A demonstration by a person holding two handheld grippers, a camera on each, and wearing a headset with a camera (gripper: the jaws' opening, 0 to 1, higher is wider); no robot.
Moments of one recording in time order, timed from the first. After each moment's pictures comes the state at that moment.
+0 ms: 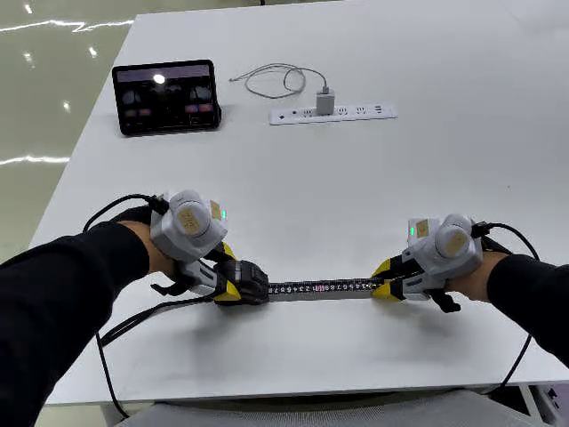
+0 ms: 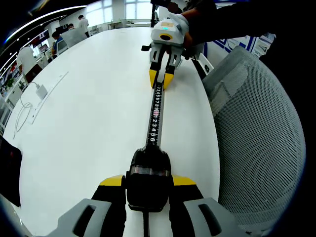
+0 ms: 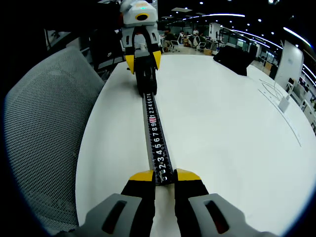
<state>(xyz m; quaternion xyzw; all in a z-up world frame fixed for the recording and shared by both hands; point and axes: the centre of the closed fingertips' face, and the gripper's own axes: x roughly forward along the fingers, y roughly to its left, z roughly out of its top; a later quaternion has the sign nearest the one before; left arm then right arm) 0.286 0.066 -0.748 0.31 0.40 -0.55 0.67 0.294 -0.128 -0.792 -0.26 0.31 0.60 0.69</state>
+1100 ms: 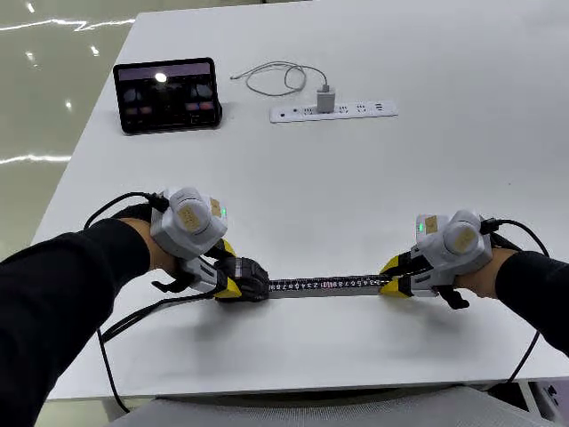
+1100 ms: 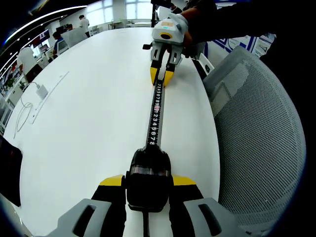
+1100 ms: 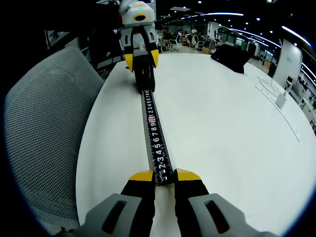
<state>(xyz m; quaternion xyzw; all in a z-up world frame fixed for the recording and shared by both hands) 0.287 0.067 -0.750 0.31 0.40 -0.55 0.67 0.295 -0.140 -0.789 -0.26 0.32 0.60 0.69</state>
